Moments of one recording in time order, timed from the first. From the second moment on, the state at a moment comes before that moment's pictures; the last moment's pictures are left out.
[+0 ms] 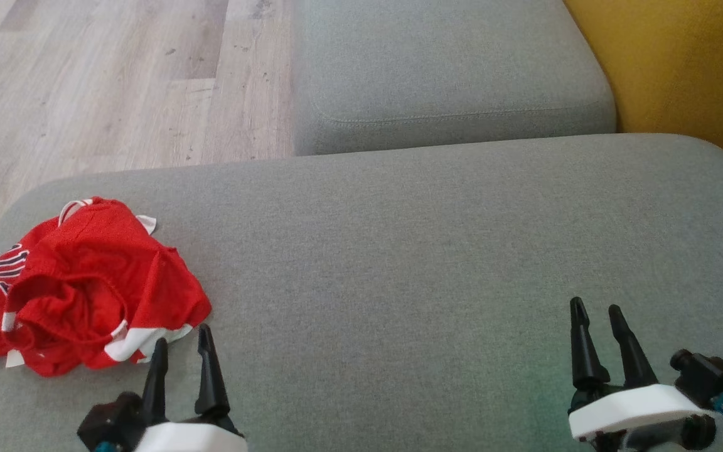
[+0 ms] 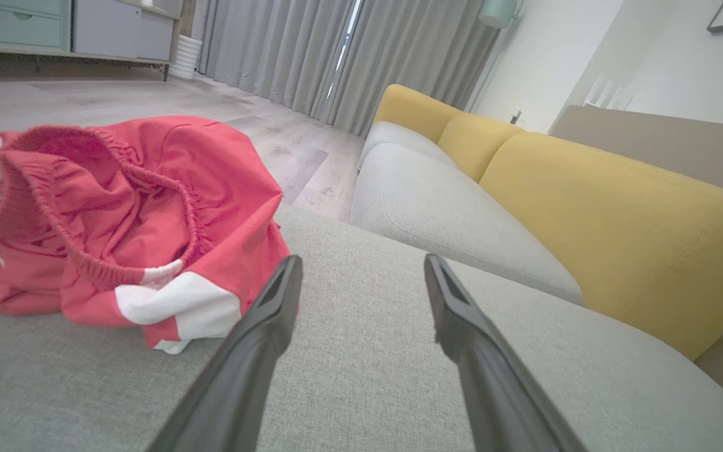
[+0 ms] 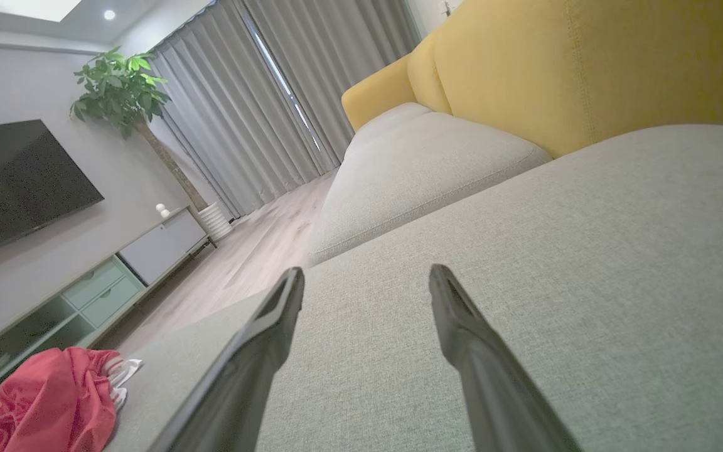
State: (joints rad) left arm 0.10 0.04 -0.17 0.17 -0.49 0.05 -0.17; right arm 0.08 -0.04 0.06 0.25 0.50 0.13 -0.17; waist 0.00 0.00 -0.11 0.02
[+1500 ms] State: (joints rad) left arm 0.11 0.05 -0.23 0.19 -0.16 0.12 -0.25; right arm 0.10 -0.04 0.11 0.27 0.17 0.13 -0.25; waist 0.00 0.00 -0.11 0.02
